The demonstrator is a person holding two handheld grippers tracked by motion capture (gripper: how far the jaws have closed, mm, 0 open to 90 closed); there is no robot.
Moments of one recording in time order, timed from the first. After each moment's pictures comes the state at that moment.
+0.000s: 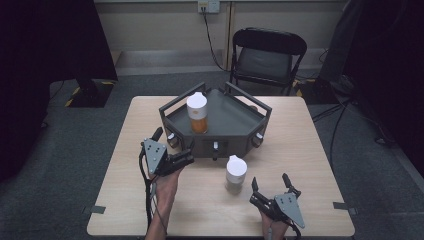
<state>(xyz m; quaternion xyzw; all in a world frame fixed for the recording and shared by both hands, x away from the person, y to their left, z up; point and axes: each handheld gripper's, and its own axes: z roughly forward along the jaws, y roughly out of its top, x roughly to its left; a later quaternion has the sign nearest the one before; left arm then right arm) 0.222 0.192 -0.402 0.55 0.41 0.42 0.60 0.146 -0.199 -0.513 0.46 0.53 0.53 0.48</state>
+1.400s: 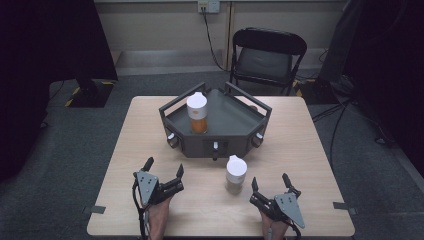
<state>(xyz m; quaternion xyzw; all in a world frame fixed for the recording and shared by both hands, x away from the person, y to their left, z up) 0.178 0.209 -0.482 0.55 0.44 0.42 0.57 0.146 -0.199 -0.513 0.46 0.53 0.53 0.48</state>
